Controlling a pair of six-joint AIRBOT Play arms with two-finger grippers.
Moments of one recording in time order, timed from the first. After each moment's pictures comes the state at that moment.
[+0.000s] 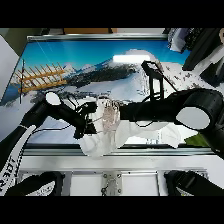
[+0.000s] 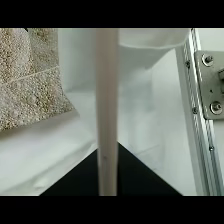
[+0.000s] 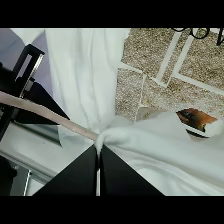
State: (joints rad) left arm -0.24 -1.27 0.95 0.81 -1.46 -0.08; right arm 0.70 -1.00 1.34 -1.39 1.24 2.12
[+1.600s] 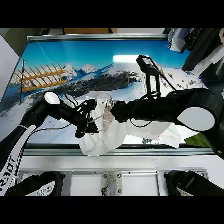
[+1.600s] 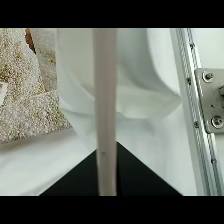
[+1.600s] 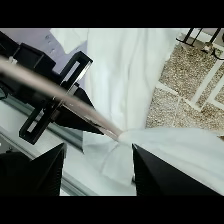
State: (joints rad) left arm -0.23 -1.27 0.95 0.76 -1.46 -0.07; right arm 0.71 -0.99 1.35 -1.31 1.16 2.01
